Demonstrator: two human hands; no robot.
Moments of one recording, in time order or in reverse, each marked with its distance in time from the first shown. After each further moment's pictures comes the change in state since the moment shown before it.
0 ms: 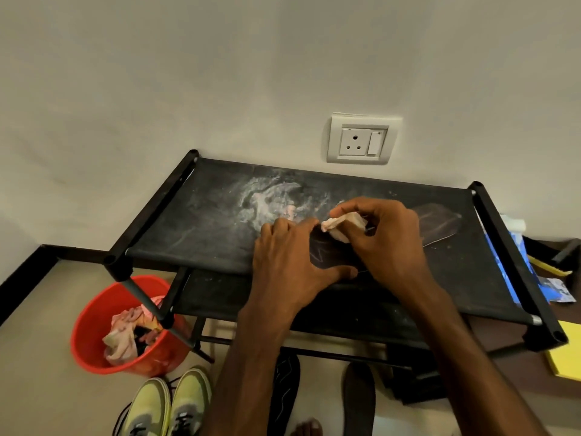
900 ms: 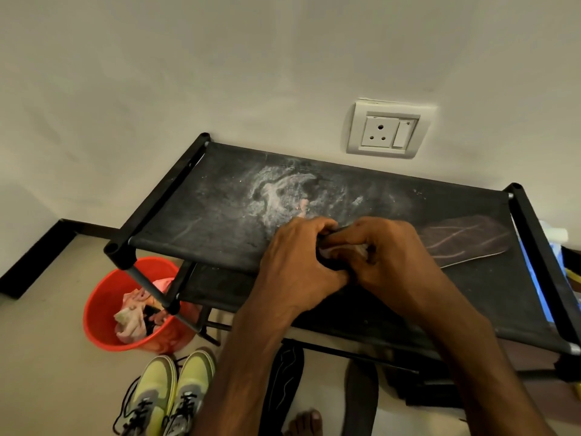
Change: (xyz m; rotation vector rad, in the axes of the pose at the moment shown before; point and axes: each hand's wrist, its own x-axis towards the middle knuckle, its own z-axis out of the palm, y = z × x) left_hand 0.004 -0.007 0.002 -0.260 -0.030 -0.012; right_hand -0.003 -0.006 -0.002 -0.080 -0.393 -0.158
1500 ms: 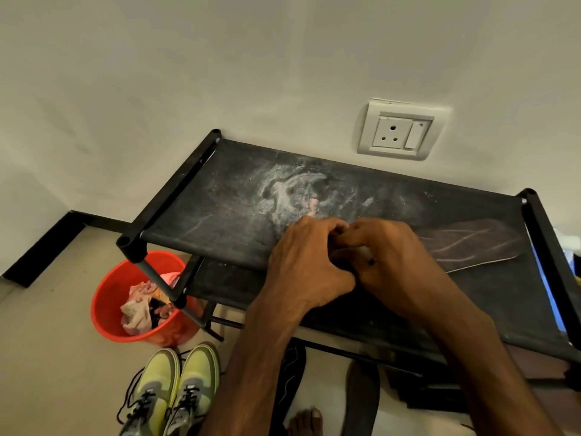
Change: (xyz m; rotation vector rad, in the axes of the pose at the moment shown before) left_hand 0.000 0.006 -0.005 0.054 -0.042 -0.041; right_hand 0.007 -0.005 0.003 -0.155 -0.121 -0.033
